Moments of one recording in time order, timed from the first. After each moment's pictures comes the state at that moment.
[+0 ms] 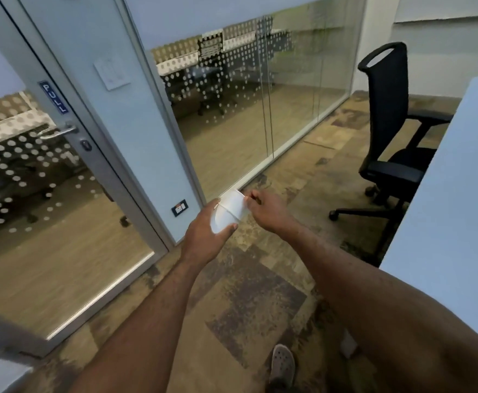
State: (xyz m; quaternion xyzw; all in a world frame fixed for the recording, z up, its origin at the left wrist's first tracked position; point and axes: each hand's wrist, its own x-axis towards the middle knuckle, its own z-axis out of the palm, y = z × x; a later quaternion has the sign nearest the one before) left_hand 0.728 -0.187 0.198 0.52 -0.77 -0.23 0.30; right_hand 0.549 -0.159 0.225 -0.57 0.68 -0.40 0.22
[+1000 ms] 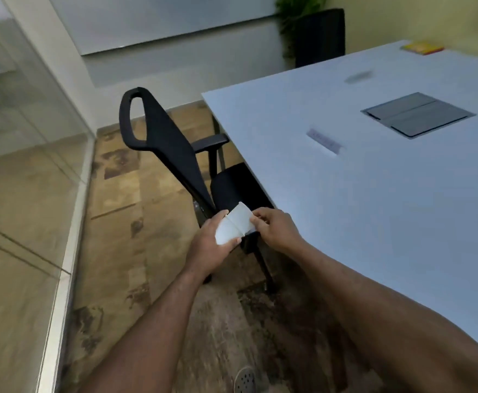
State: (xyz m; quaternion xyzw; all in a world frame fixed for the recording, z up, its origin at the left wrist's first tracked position) left_hand 0.134 -0.521 0.141 0.04 -0.93 -0.37 0.05; right_hand 0.094 -0.334 0.166 -0.12 0.89 -0.44 0.05
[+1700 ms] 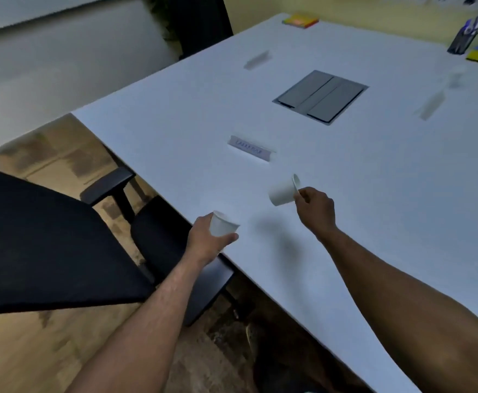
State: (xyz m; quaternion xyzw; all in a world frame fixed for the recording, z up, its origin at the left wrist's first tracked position) left_hand -0.145 -0.420 0.115 -0.05 -0.86 -0.48 -0.16; right_hand -0.101 -0.160 0.126 0.28 0.87 -0.39 -0.13
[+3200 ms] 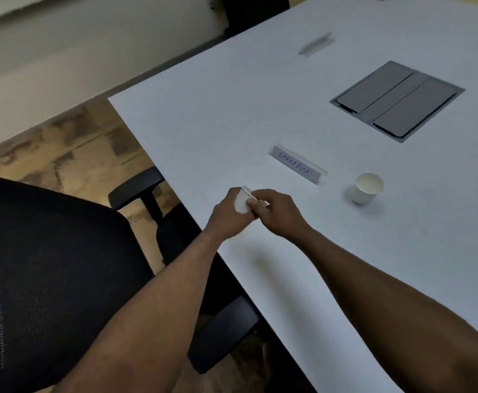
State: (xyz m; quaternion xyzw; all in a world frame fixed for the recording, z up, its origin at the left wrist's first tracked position) left_hand -0.307 -0.387 0.142 -0.02 -0.88 -0.44 -0.19; right_hand -0.279 -0.240 0.135 0.00 0.88 -0.48 0.01
